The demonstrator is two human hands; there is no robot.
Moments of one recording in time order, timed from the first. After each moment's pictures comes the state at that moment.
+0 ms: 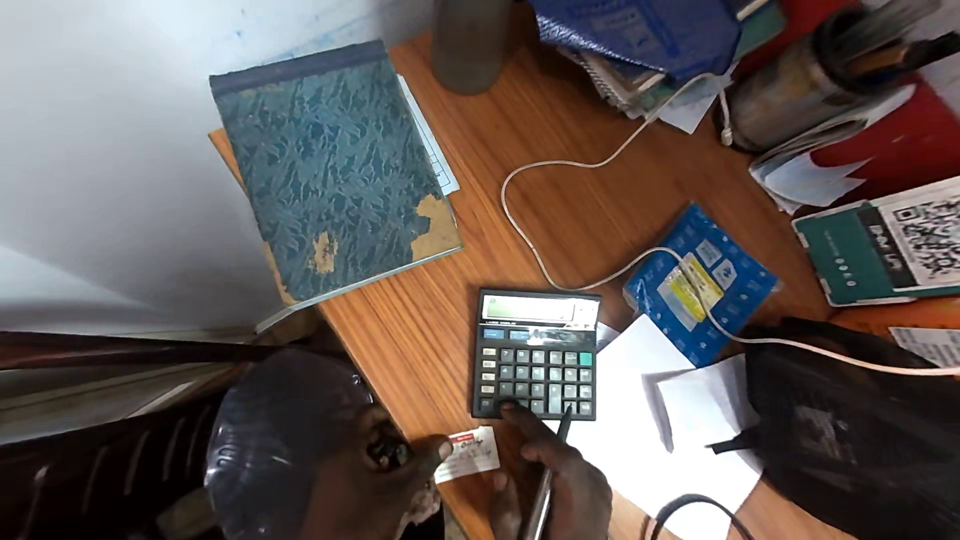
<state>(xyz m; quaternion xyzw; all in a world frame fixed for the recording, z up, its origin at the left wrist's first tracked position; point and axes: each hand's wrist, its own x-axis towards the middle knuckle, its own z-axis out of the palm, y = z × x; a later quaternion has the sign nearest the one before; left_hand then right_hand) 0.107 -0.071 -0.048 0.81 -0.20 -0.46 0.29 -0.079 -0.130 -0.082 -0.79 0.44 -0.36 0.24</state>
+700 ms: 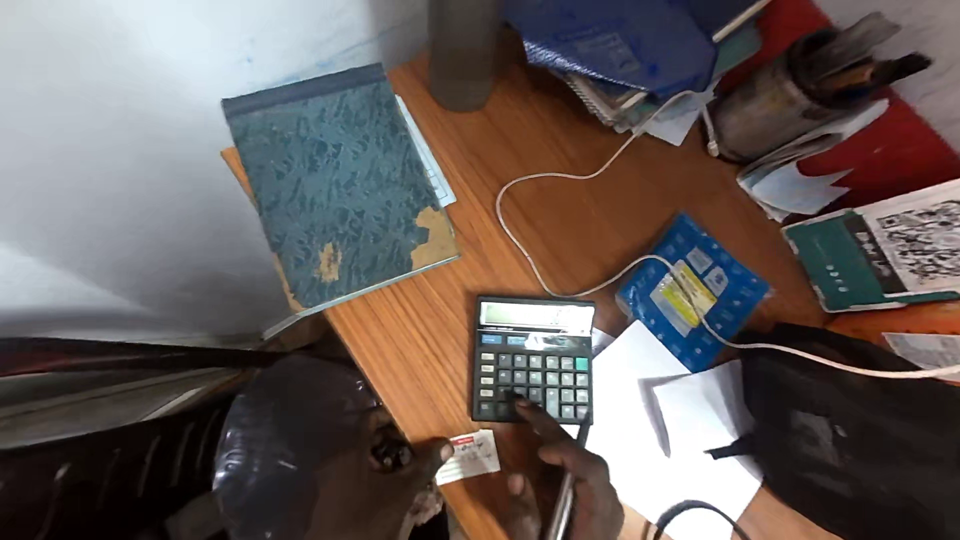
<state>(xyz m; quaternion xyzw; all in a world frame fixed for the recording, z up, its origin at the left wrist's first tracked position) 0.107 -0.072 -0.045 0.82 -0.21 -0.46 0.28 -0.082 -0.132 -0.081 -0.73 0.42 -0.42 0.34</state>
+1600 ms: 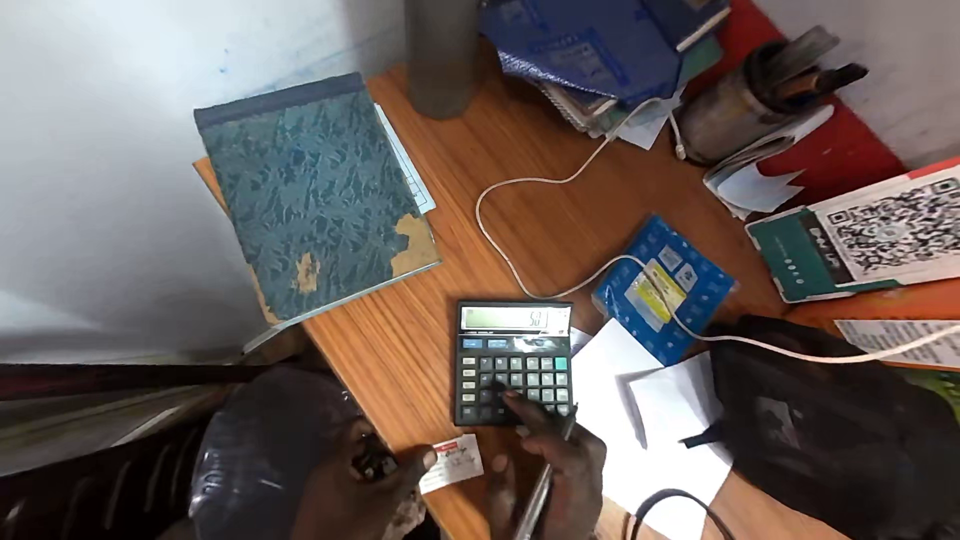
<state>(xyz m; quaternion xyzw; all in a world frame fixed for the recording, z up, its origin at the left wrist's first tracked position) 0.108 -0.071 -0.048 0.81 -0.23 -0.46 0.29 -0.074 -0.140 -0.081 -0.75 0.50 -0.39 0.15</state>
